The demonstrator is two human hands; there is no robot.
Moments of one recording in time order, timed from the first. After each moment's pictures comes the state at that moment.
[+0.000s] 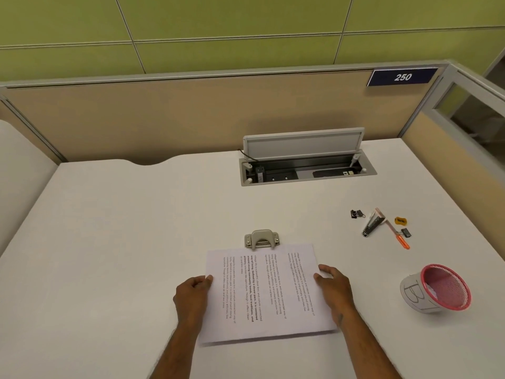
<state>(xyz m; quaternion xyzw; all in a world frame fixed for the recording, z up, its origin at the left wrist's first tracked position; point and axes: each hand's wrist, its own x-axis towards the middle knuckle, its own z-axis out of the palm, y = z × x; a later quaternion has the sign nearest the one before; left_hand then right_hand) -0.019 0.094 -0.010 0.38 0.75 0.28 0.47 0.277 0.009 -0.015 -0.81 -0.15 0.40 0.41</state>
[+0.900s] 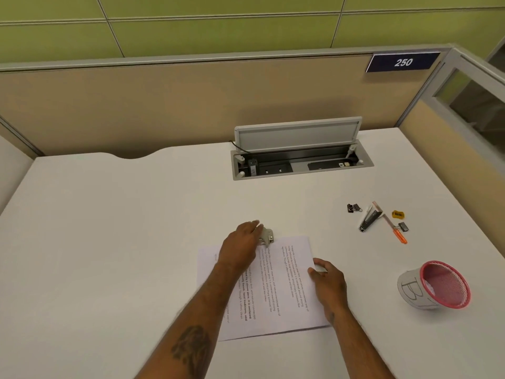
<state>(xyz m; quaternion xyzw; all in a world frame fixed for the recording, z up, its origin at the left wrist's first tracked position) 0.099 0.170 0.001 0.89 0.42 0.02 0.15 0.273 0.018 -0.020 -0.82 -0.17 0.36 0.40</state>
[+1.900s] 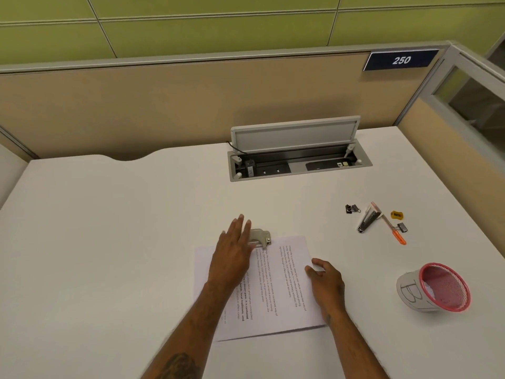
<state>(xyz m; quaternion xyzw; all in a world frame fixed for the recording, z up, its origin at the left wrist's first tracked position) 0.085 0.154 -0.016 0.87 0.46 0.08 0.17 0.274 0.024 -0.020 -0.83 -0.17 0.35 0.40</state>
